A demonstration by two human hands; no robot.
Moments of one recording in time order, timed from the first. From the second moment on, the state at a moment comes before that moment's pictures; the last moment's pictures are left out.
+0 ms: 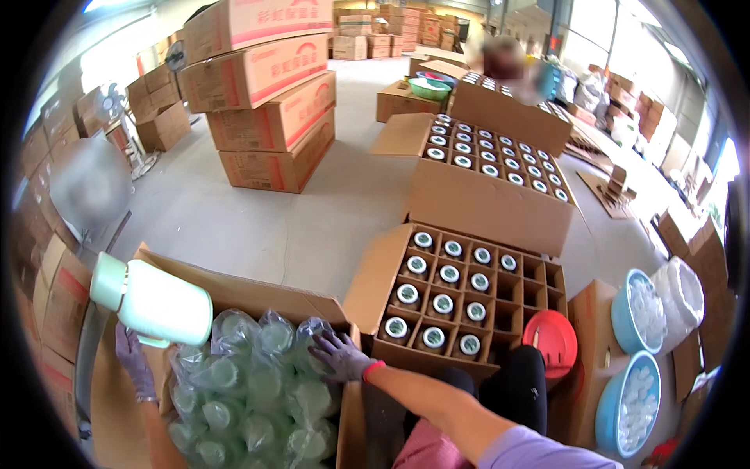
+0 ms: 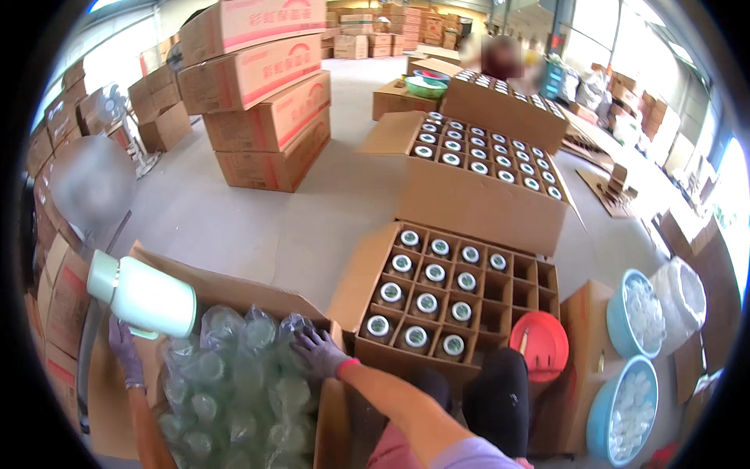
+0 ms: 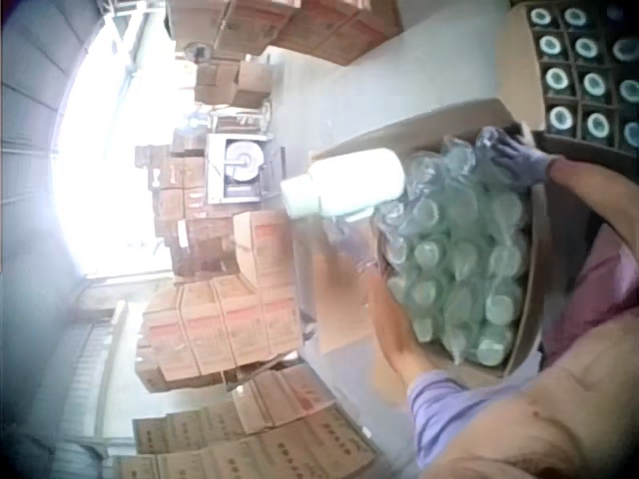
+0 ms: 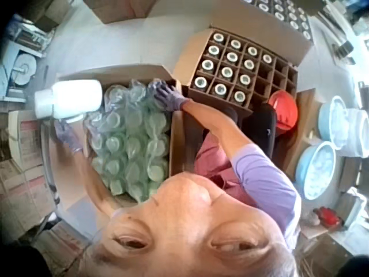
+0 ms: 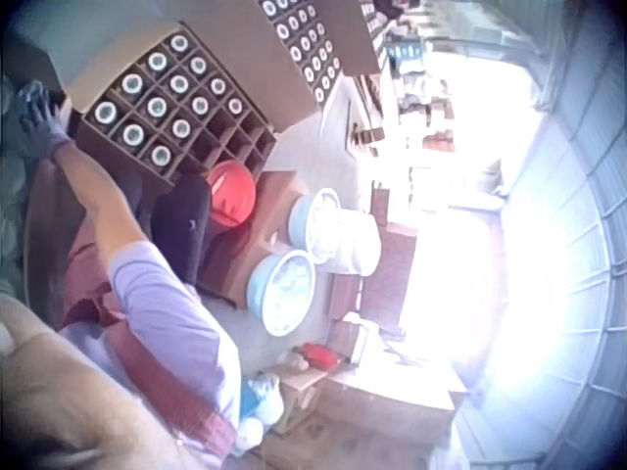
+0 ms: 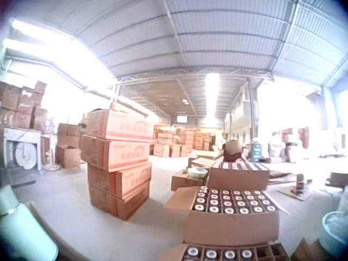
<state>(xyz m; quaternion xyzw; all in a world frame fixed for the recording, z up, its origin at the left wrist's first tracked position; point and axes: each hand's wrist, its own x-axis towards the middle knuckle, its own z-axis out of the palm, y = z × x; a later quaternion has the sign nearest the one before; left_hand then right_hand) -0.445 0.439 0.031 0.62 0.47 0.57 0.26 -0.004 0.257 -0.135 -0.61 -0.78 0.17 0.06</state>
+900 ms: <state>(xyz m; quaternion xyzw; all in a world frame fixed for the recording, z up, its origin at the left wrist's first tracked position) -0.056 -0.003 0.056 0.56 0.23 0.22 0.76 0.118 -0.114 0.059 -0.60 -0.55 0.19 0.55</state>
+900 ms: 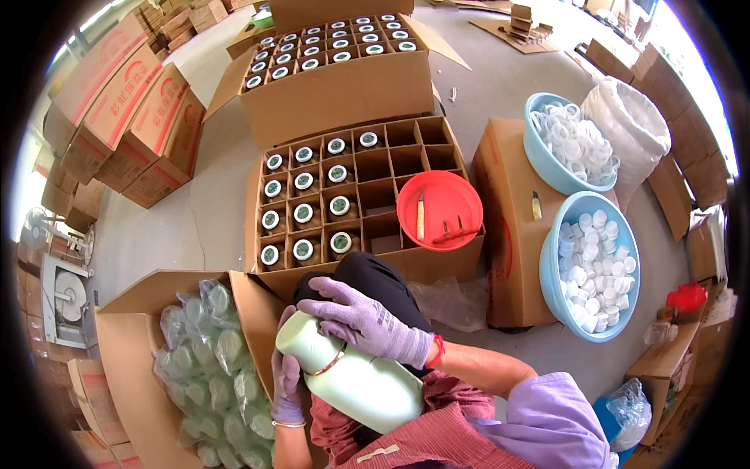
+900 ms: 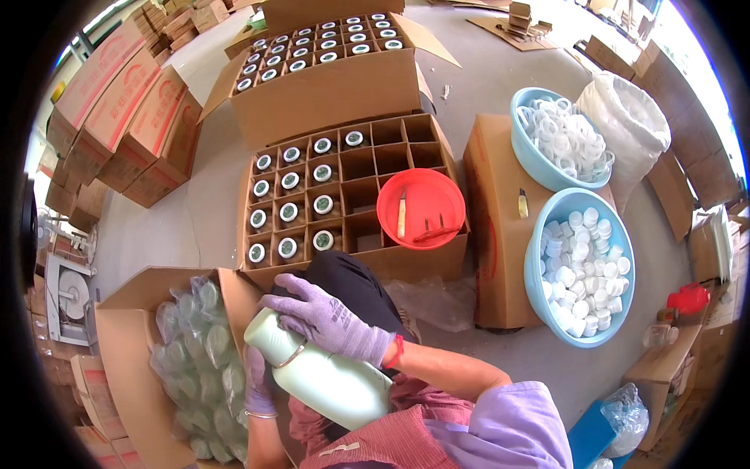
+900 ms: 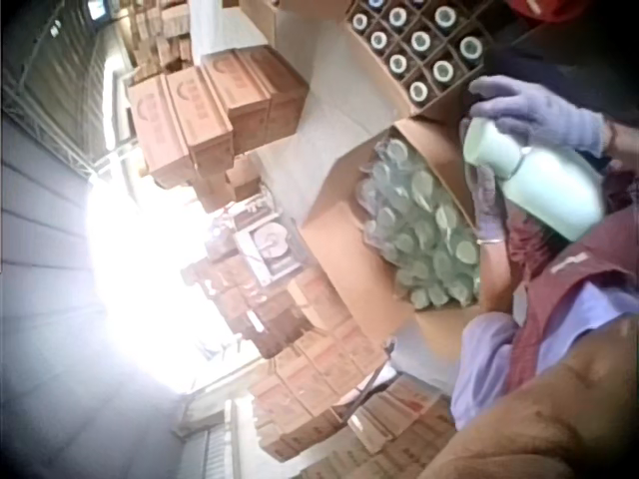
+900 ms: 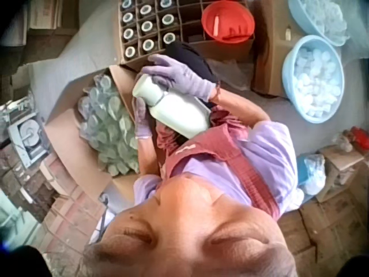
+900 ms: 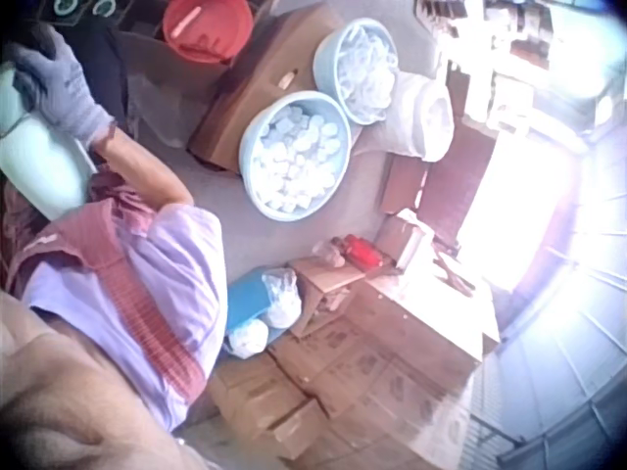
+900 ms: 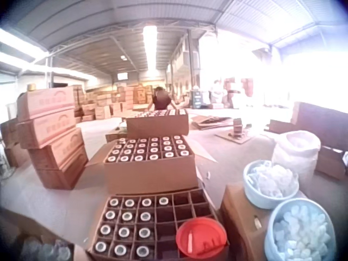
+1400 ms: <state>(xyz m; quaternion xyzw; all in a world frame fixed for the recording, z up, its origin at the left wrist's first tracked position) -0.017 0.015 0.083 0.67 0.28 -0.04 0.68 0.362 -0.138 -0.104 -0.85 -0.23 -0.12 0.45</state>
